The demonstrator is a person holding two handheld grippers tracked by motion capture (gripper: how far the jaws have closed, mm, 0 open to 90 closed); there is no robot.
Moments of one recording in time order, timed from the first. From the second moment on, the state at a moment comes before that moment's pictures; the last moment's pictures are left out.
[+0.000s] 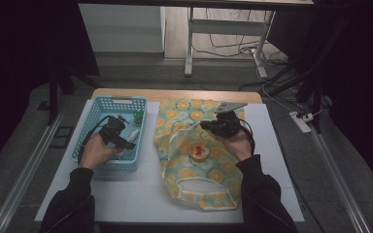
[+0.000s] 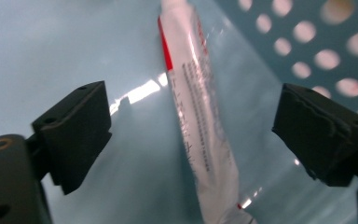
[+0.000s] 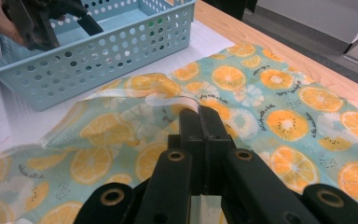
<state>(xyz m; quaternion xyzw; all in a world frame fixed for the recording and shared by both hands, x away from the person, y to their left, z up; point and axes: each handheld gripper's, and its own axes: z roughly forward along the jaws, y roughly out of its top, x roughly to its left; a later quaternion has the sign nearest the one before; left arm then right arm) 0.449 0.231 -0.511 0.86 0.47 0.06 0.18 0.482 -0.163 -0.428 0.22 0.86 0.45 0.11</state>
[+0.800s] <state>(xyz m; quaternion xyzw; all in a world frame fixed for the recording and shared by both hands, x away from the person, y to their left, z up) 0.452 0.233 -0.511 0.86 0.48 0.03 0.17 0.482 -0.163 -0.428 0.22 0.86 0.45 0.11</state>
